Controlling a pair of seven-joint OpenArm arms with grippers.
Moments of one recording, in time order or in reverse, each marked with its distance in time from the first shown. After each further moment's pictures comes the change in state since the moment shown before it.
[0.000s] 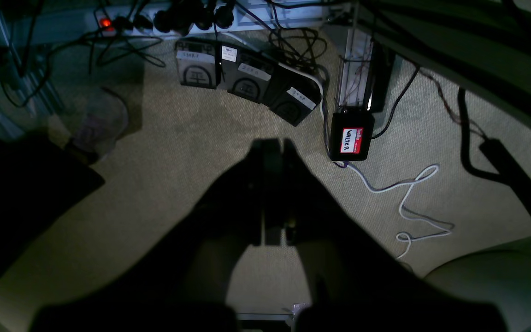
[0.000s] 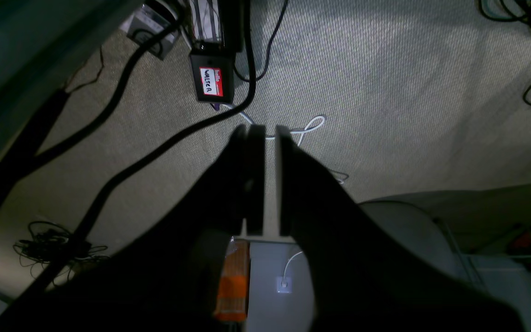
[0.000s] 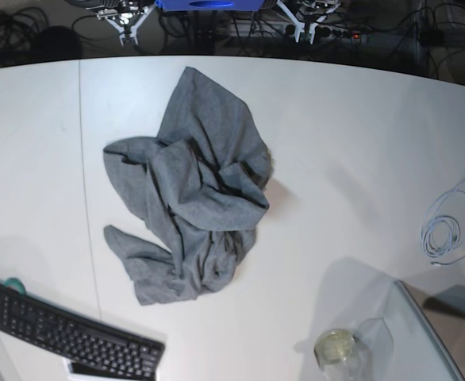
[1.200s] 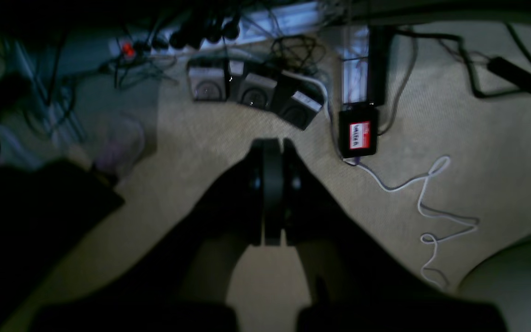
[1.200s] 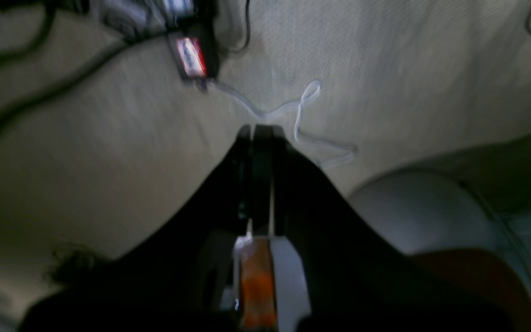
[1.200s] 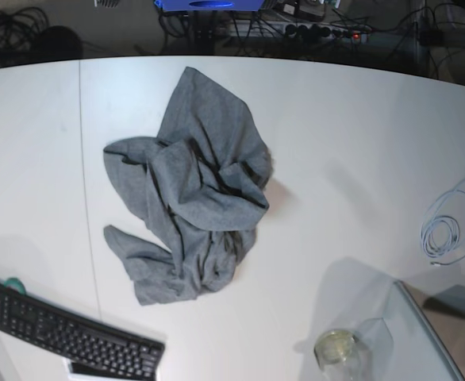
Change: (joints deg) left arm 29.9 -7.6 -0.5 41.1 -0.4 -7.5 0.1; right arm -28.4 0.5 9.8 42.4 0.0 0.0 -11.4
